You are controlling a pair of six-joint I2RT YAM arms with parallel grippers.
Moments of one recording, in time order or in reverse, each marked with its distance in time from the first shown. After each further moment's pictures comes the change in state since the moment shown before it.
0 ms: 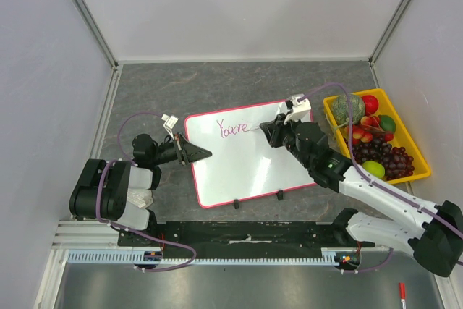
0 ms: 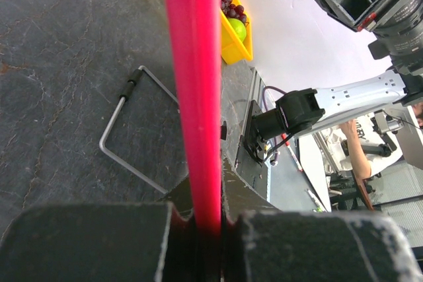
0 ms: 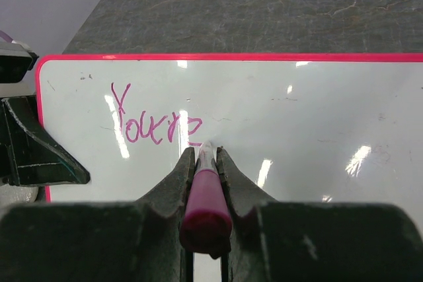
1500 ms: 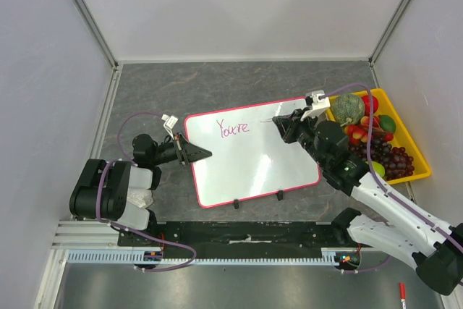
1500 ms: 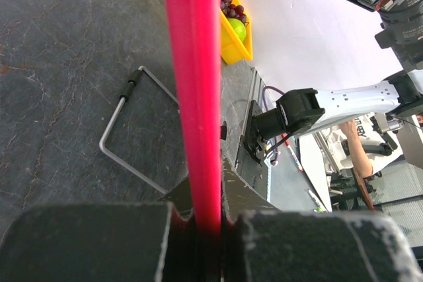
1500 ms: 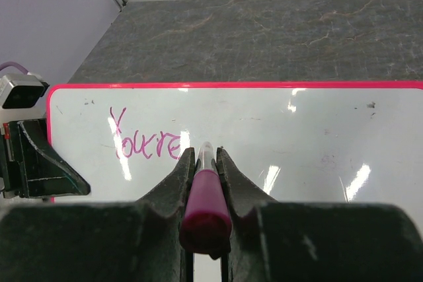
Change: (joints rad) left arm 0.000 0.000 0.000 0.007 0.001 0.000; right arm -0.110 -0.154 -0.007 -0.053 -0.078 -0.019
